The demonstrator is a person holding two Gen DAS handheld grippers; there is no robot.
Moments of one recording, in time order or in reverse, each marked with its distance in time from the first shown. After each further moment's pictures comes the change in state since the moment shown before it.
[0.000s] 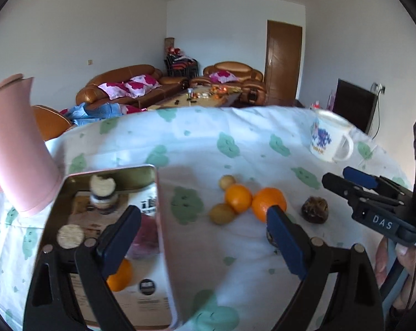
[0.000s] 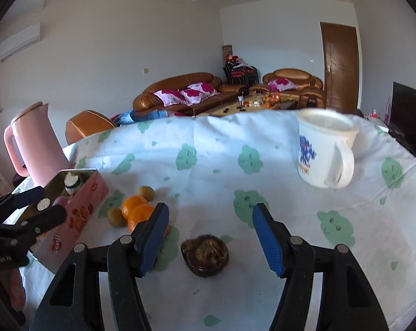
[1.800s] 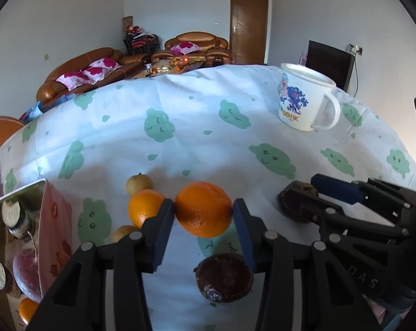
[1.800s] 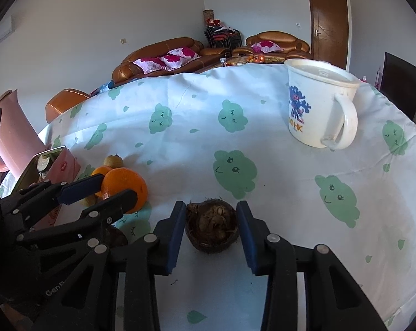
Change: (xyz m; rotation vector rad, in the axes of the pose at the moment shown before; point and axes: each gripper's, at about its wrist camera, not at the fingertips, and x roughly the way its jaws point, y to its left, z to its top) left arm 0.081 -0.078 0.013 0.145 0.152 -0.137; right arm 0.031 -0.013 -0.008 0.061 0.198 -0.075
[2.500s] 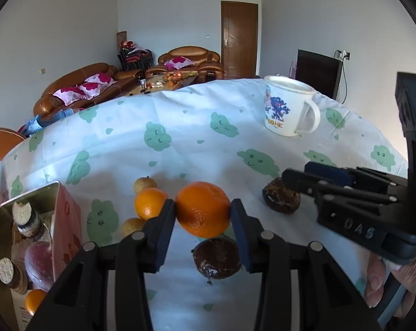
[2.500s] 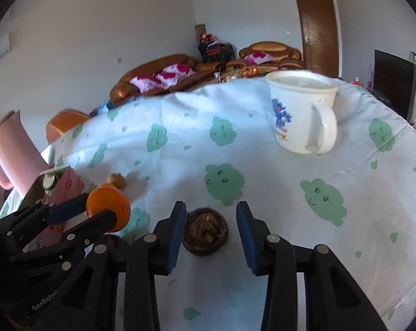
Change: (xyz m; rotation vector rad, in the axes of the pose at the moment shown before) left arm -0.030 0.002 -0.013 0.017 -0.082 -0.035; right arm -0.016 -0.009 -0.002 0.048 -0.066 0.005
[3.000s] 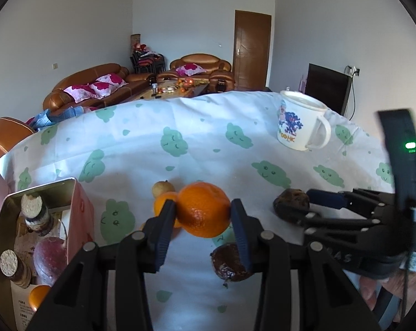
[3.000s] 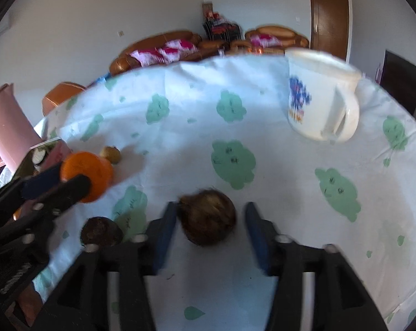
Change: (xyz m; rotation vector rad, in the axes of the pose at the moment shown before) left arm -0.008 0.016 -0.001 -0.064 -0.051 0.029; right arm 0.028 0.007 -0.003 -0.043 0.140 -0.027
